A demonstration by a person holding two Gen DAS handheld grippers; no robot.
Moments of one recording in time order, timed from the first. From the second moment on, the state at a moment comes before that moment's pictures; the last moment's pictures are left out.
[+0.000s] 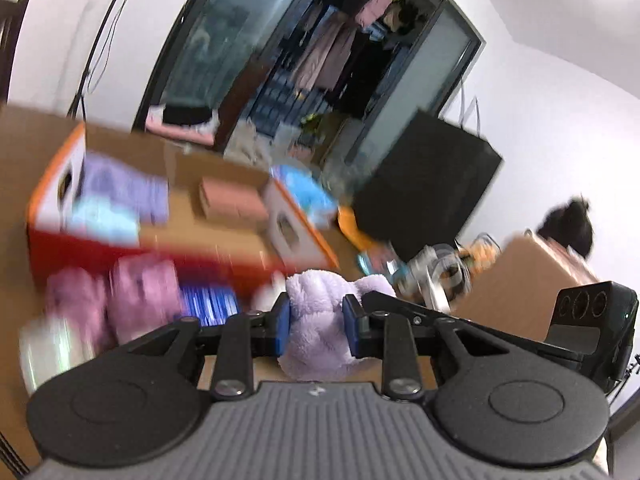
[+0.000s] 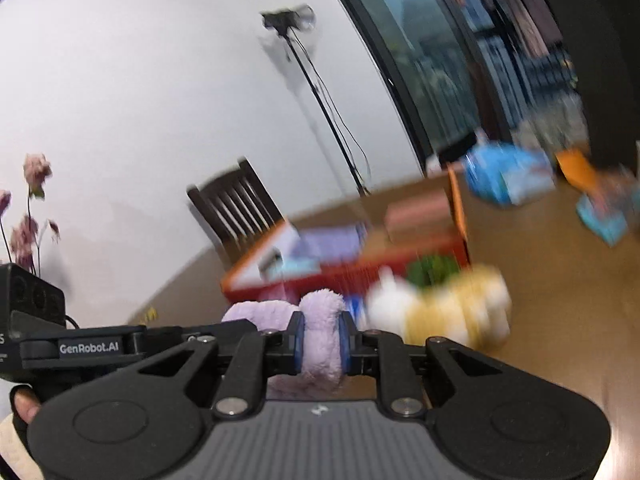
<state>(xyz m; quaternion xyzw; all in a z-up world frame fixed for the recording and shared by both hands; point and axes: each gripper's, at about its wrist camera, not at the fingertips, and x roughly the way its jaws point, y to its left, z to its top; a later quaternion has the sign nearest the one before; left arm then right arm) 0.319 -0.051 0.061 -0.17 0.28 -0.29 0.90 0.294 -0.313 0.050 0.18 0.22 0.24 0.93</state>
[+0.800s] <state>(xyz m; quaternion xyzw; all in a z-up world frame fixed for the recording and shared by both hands) 0.432 -0.012 0.056 -0.07 0.32 -0.16 0.93 0.463 -0.240 0.051 0.10 0.34 0.21 0.91</state>
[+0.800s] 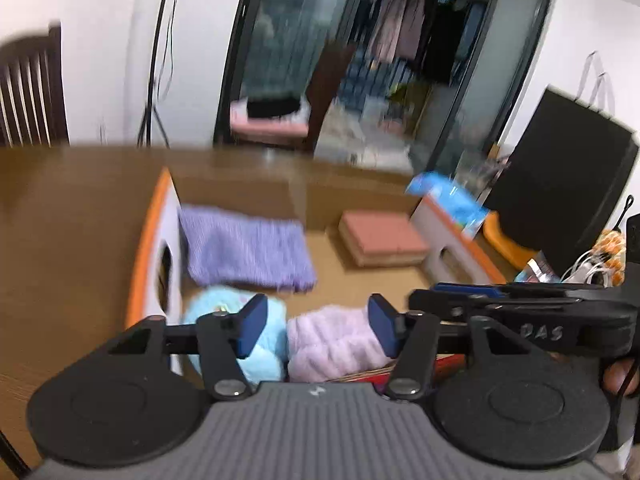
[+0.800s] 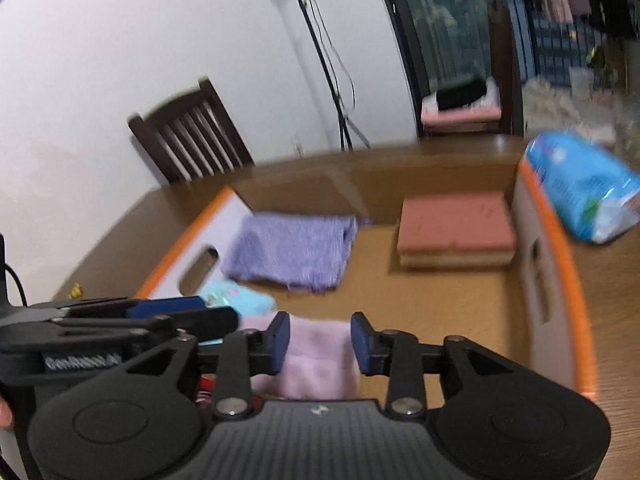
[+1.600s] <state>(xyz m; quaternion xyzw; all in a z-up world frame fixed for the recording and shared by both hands) 0.176 -0.018 0.032 -0.06 0.23 -0.17 0.96 0.197 -0.298 0.041 0.06 0.24 0.18 0.95</state>
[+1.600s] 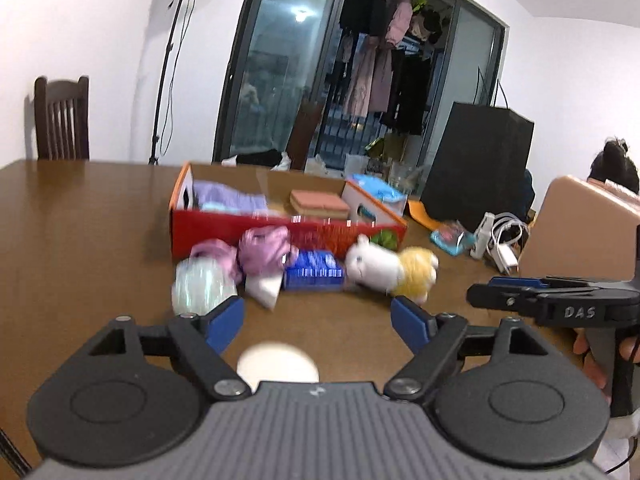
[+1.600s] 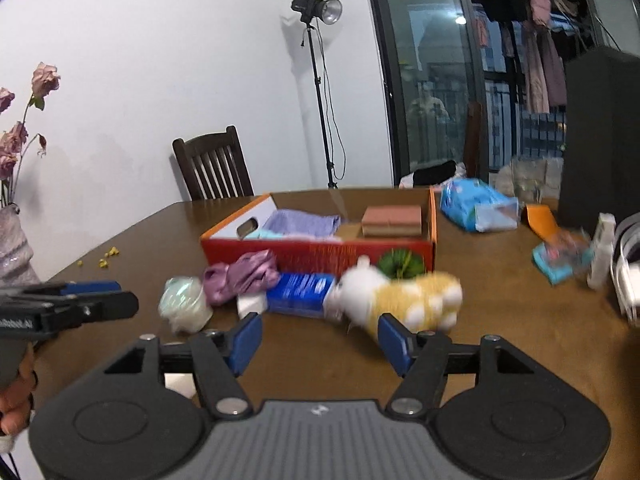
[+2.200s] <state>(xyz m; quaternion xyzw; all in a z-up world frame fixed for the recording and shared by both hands) 0.250 -0.074 0.019 -0.07 0.29 -0.21 0.93 0.247 -0.344 -0.001 0.13 0.25 0.12 0.95</state>
